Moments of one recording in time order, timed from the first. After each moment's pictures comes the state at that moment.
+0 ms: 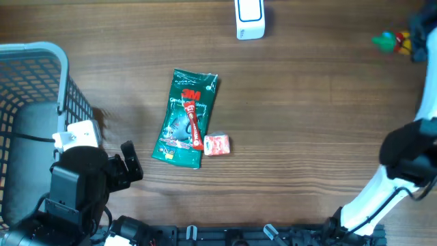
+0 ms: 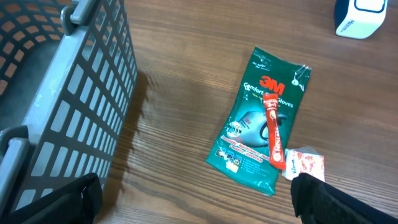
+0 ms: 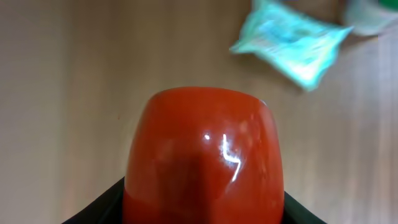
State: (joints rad) left arm -0.36 0.73 1.26 -1.37 -0.37 -0.47; right arm -0.36 2.08 2.12 -1.18 0.38 1.16
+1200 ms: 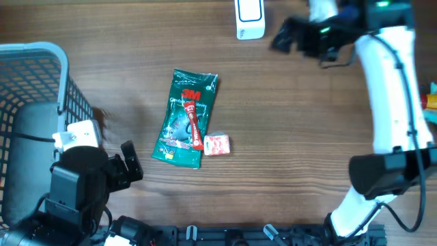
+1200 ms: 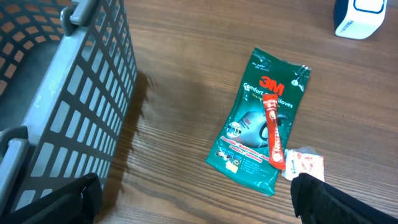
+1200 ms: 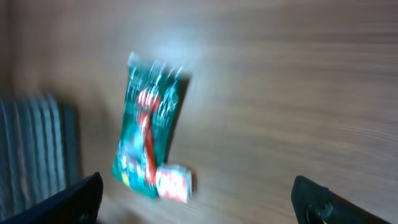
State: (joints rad) left arm -0.36 0.73 1.26 -1.37 -0.37 -0.47; right arm 0.18 1.92 2.13 -1.42 -0.43 0.11
